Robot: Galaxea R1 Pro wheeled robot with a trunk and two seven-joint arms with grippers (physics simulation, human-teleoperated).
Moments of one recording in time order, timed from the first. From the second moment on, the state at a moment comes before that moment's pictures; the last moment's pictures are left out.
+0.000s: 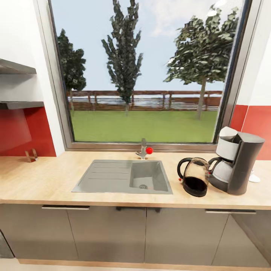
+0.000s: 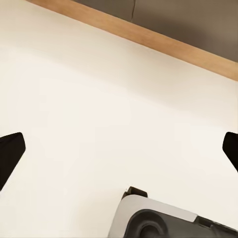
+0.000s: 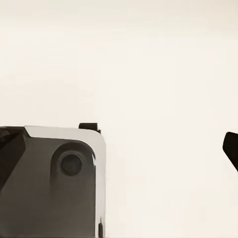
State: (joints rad) left arm 0.22 0.16 0.09 -0.45 0.41 -0.39 -0.14; right arm -0.08 -0.14 -0.01 0.03 0.00 -0.33 0.08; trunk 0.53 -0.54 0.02
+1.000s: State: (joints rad) left arm 0.22 0.16 0.09 -0.45 0.40 -0.39 -0.14; right arm -0.08 -0.14 -0.01 0.03 0.00 -0.33 0.07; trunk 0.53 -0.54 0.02
